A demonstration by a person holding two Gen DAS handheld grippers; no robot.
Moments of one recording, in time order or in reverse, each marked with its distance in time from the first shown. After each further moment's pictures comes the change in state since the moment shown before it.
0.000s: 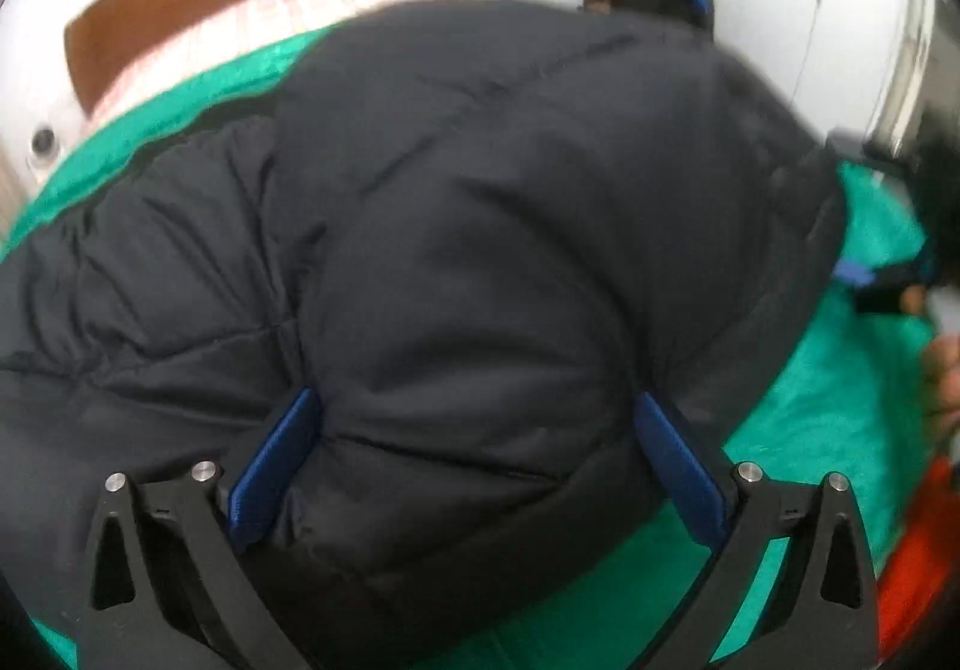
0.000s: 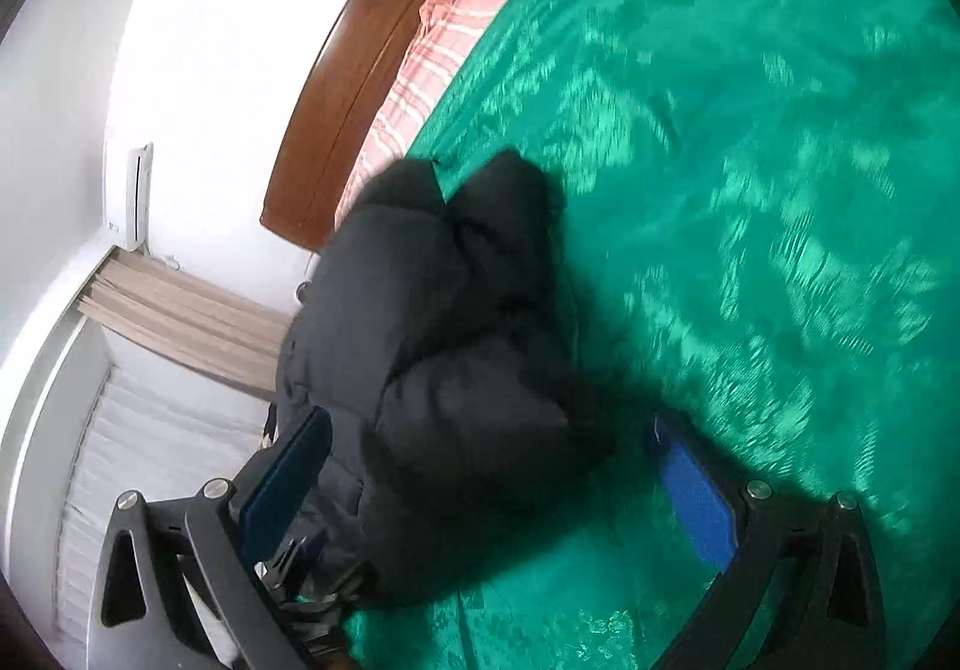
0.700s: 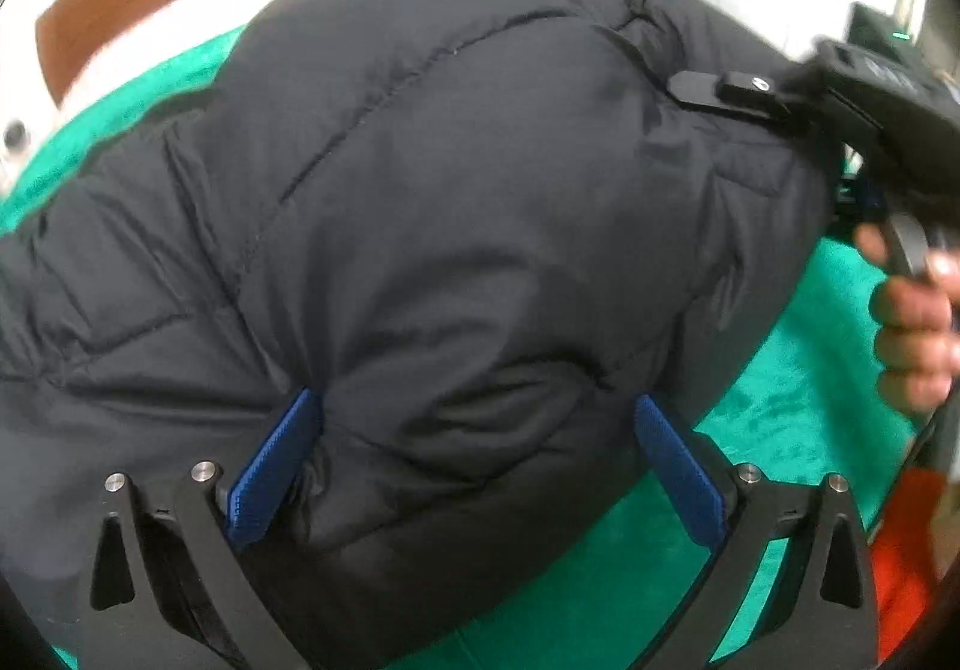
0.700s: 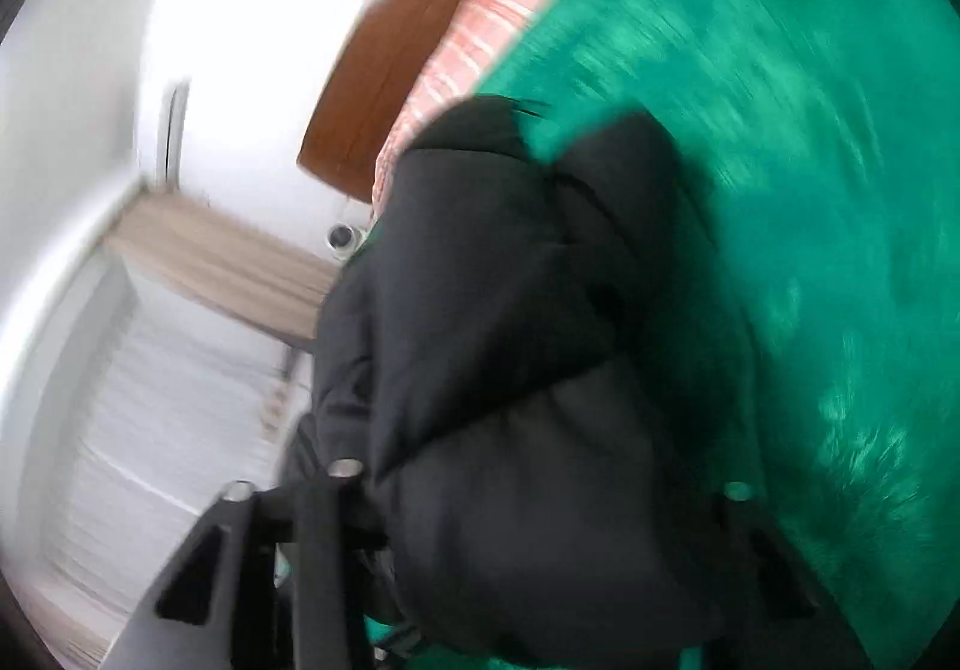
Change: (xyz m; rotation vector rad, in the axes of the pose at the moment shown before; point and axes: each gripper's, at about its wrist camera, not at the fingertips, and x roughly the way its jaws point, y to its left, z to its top) left arm 0.007 0.014 0.014 -0.032 0.069 -0.124; right arm 0.062 0.081 0.024 -0.218 0.077 0.042
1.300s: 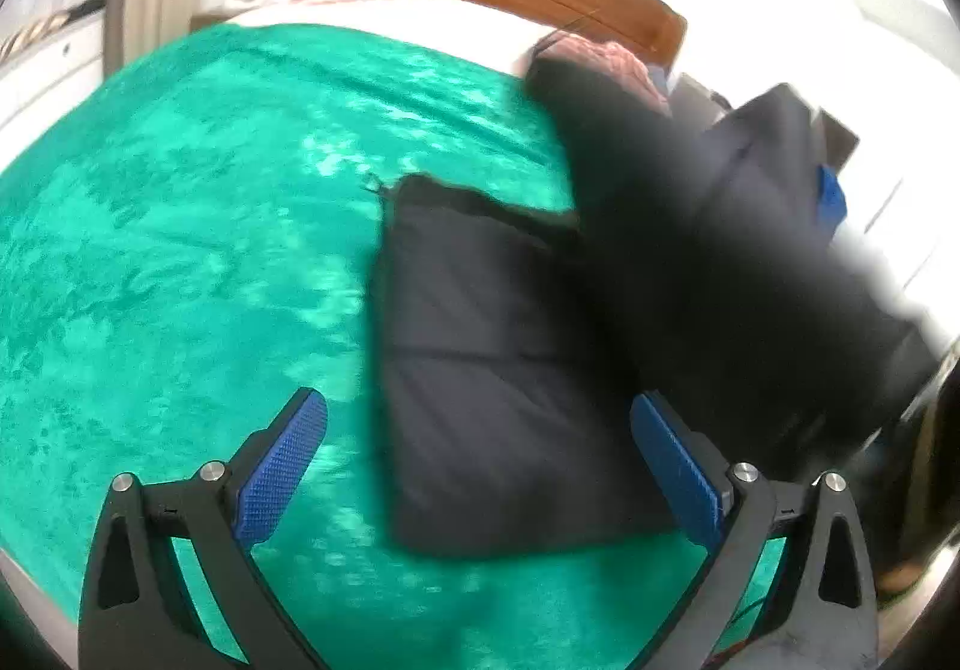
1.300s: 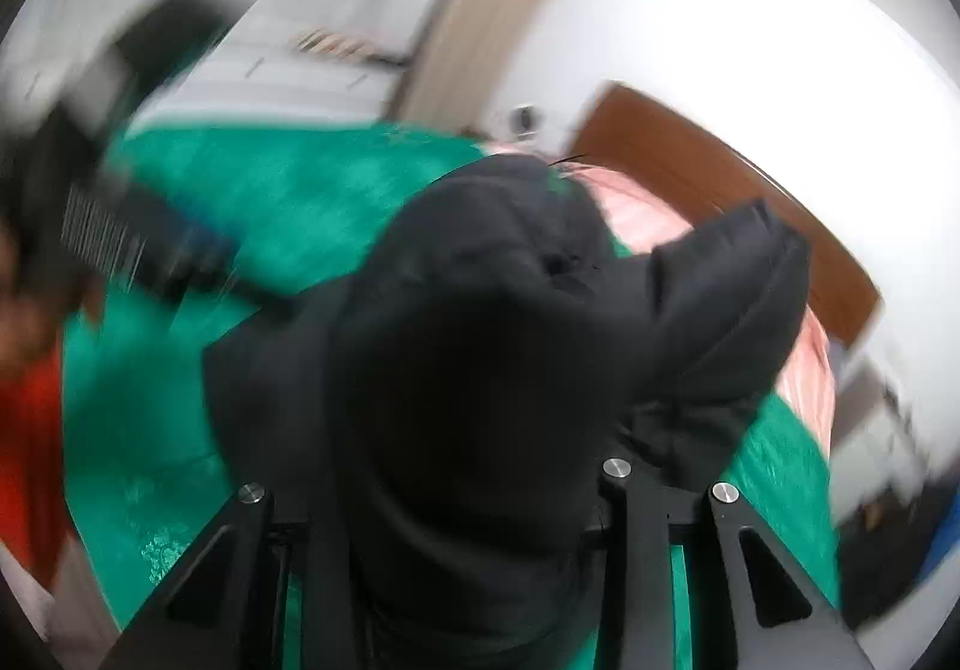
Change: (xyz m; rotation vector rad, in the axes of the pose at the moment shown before) left arm -0.204 0.298 -0.092 -0.576 -0.244 0.102; right arm 0.152 0.347 -0.206 -1.480 0.066 -0.254
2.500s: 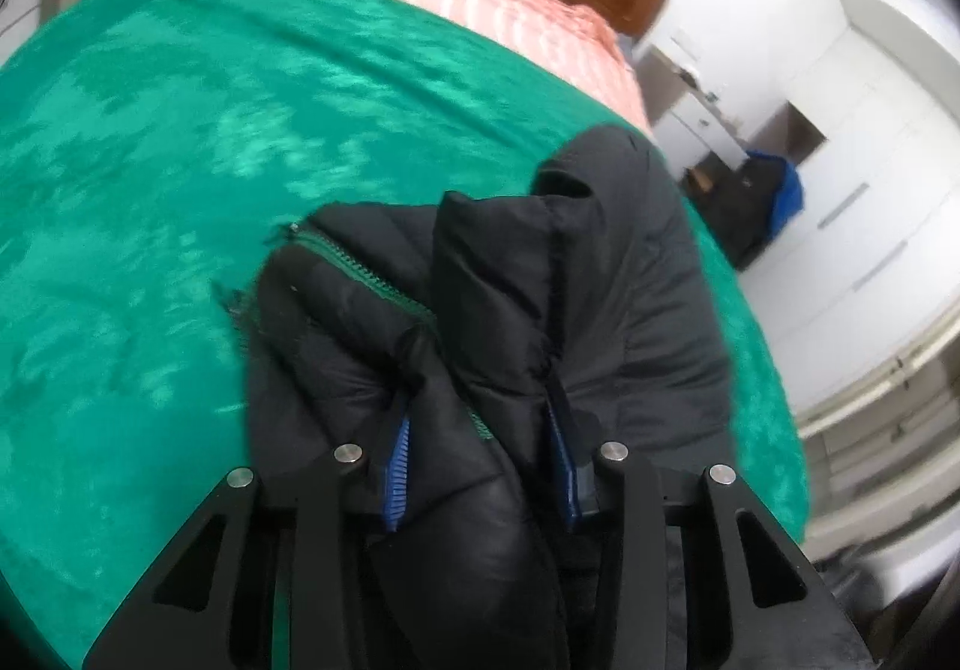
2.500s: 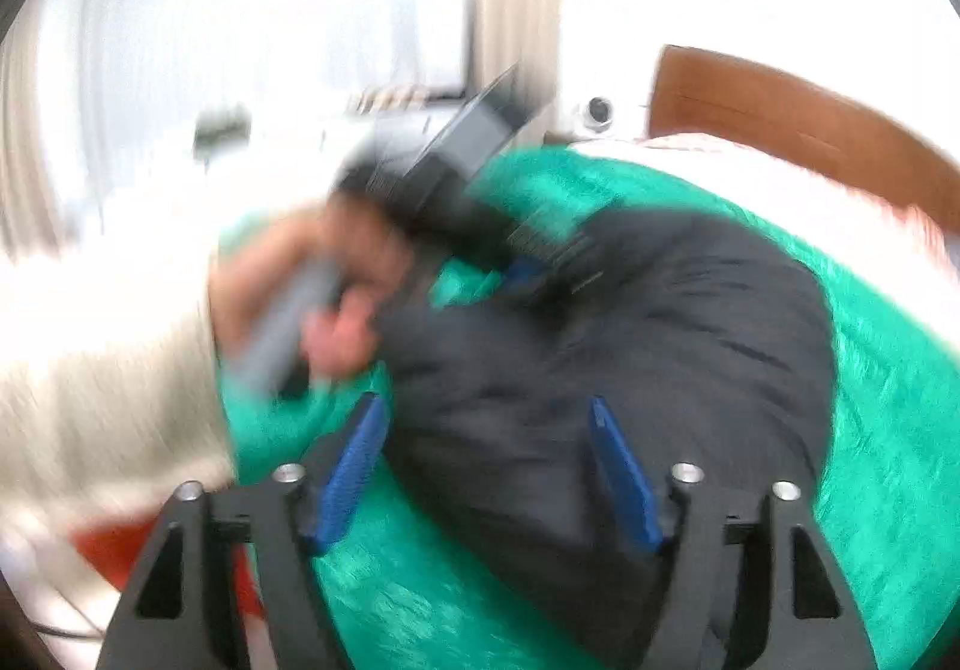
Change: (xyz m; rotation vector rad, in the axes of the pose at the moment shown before) left arm 0.057 0.012 0.036 -0.029 0.137 -0.147; right arm -0.008 -0.004 0.030 0.405 -0.100 0.327
